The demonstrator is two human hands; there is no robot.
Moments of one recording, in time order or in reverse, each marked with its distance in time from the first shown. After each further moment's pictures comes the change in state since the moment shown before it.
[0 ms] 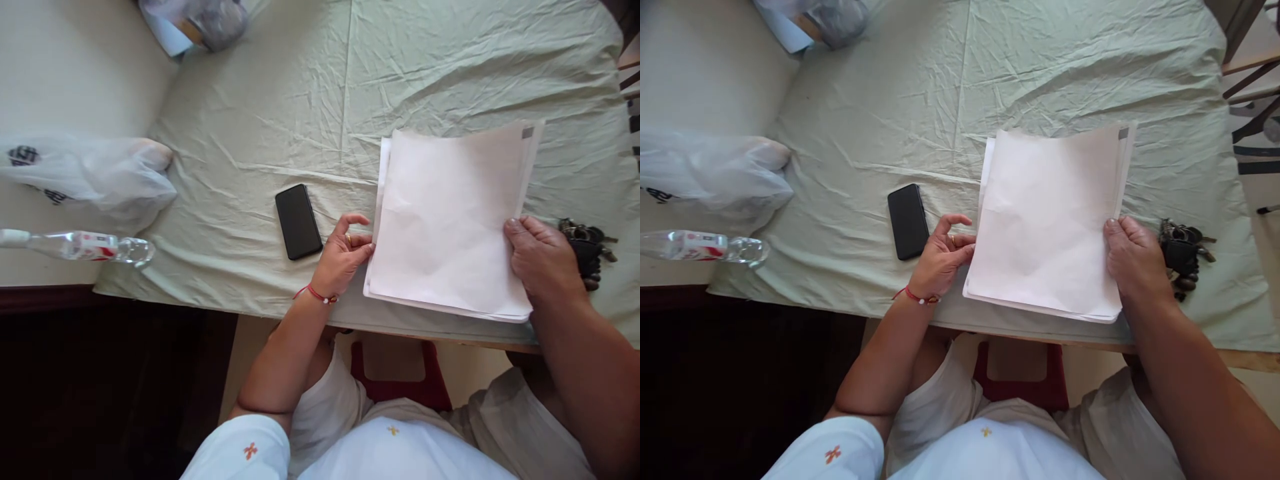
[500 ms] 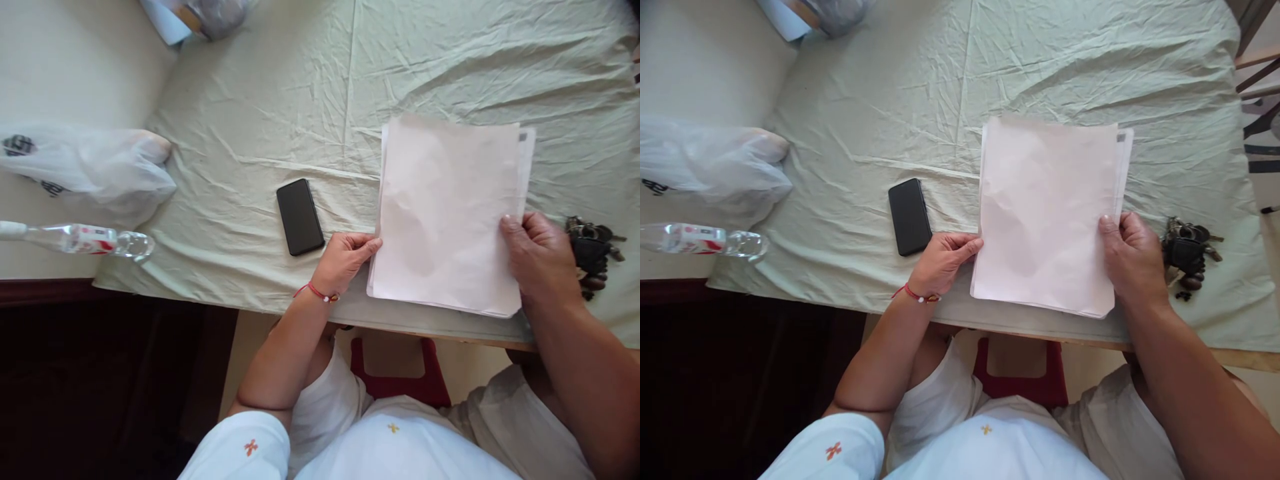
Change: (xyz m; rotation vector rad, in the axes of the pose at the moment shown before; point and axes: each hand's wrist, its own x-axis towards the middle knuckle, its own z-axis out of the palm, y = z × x) left_hand -0.001 -0.007 -0.006 0.130 -0.032 -0.042; right_hand -0.004 0.005 0.006 -0.093 -0.003 -0.061
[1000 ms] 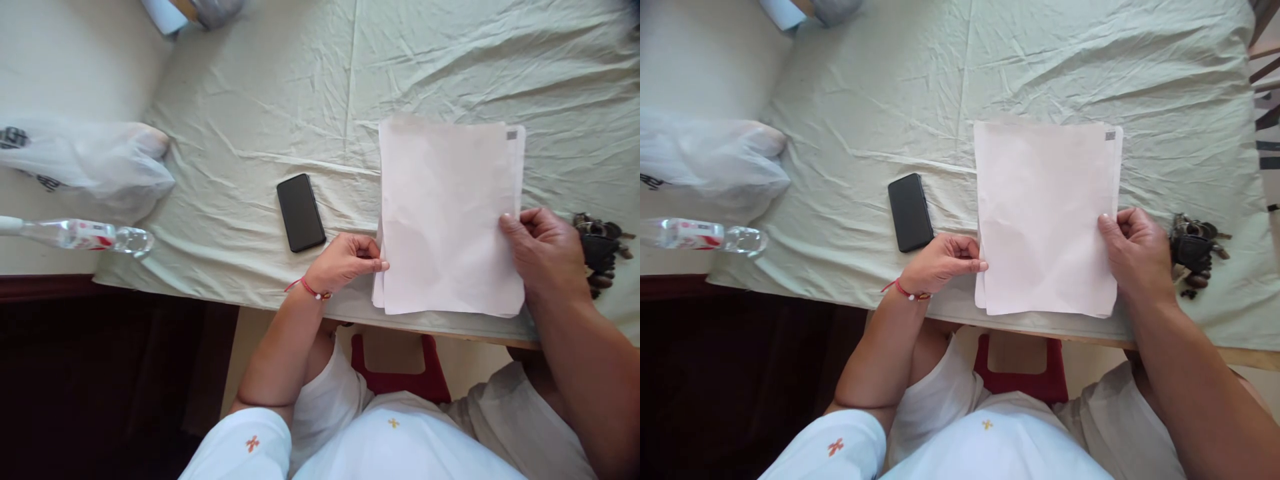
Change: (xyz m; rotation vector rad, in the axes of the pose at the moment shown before) left_hand -0.008 0.015 -0.012 0.162 -0.216 -0.124; right_hand 0.002 0.000 -0.001 -0.075 0.025 -0.030
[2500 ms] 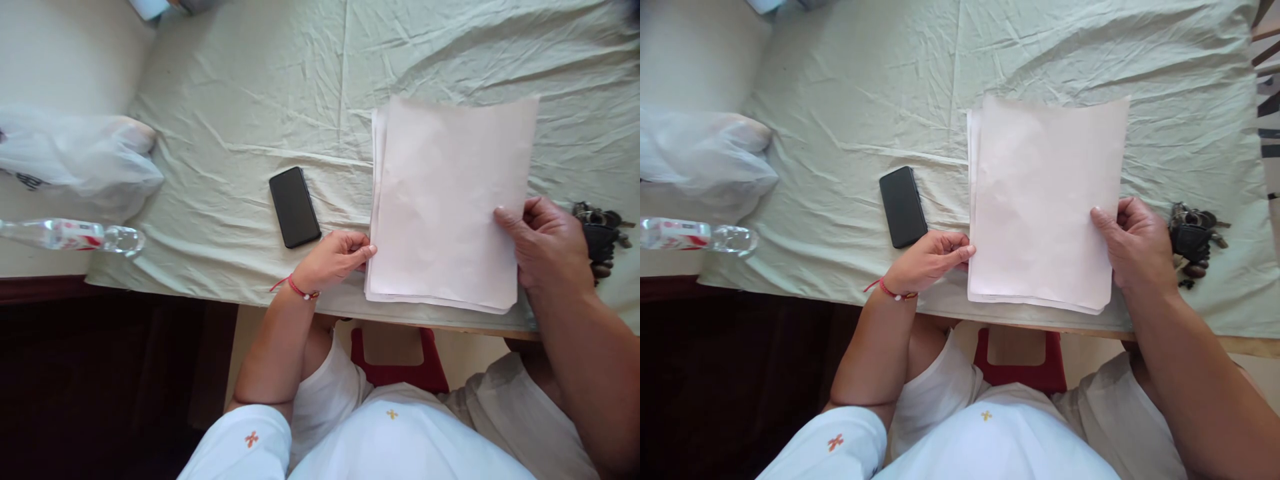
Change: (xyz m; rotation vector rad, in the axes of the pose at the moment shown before) left_hand -0.007 0.004 -0.005 0.118 -0.064 -0.038; right_hand 0.003 0.002 0.006 0.313 -0.038 0.051
